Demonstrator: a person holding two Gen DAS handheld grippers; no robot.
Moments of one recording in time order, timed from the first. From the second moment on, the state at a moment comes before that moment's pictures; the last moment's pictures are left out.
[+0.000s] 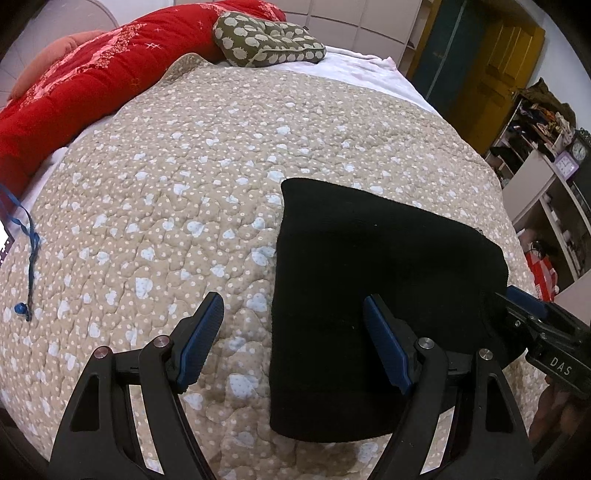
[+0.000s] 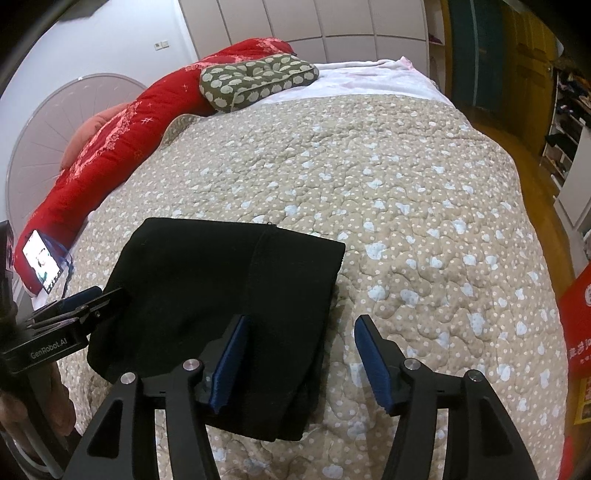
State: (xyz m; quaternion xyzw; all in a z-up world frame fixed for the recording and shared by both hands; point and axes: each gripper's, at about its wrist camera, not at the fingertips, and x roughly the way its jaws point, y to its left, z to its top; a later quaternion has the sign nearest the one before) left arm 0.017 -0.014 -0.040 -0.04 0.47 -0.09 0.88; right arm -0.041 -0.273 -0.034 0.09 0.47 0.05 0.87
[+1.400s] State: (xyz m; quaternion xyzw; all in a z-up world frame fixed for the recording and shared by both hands) left arm 0.038 -0.017 -0.066 -0.12 0.48 -0.17 0.85; right arm -0.025 -0.295 -0.069 0.22 0.46 0.13 0.85
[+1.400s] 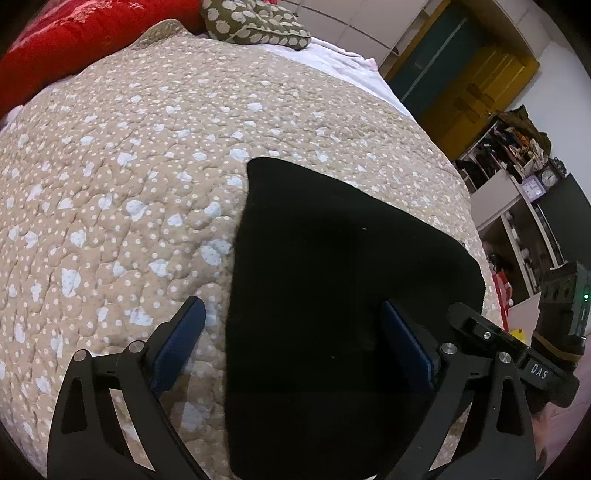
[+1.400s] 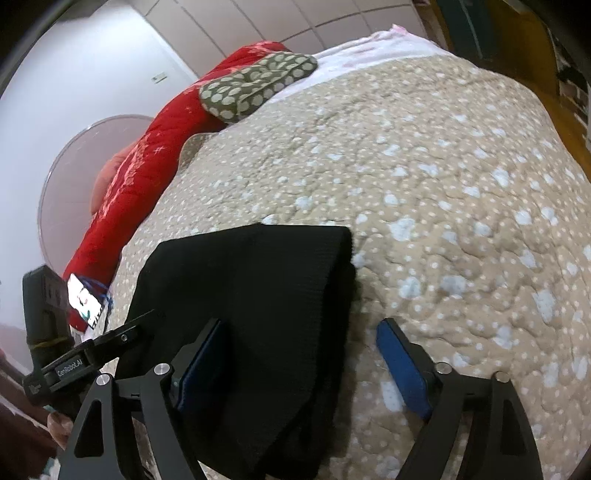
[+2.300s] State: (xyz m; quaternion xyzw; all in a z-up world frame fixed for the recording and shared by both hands) left arm 0.129 -0.042 -0.053 -0.07 0.46 -0.15 0.87; right arm 0.086 -0.291 -0.060 0.17 0.44 0.11 0.87
